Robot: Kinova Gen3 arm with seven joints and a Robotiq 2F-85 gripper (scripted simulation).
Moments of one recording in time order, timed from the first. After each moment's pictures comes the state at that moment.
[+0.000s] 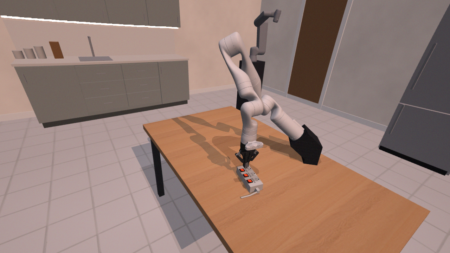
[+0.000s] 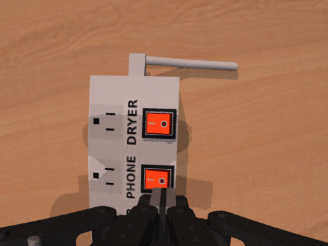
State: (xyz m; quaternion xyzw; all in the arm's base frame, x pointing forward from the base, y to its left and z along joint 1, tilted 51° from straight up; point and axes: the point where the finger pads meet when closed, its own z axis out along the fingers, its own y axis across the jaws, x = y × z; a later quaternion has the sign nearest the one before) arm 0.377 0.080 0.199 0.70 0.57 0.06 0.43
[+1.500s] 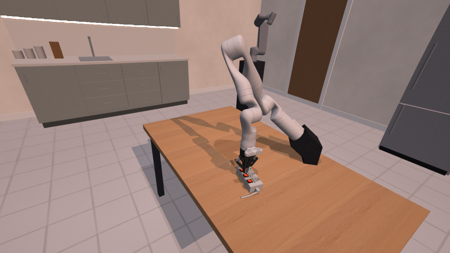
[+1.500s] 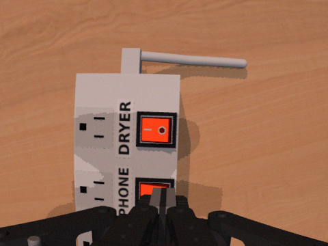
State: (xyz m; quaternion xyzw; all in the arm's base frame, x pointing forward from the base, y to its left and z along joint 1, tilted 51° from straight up) arm 0.398 0.064 0.178 0.70 0.57 0.07 0.42
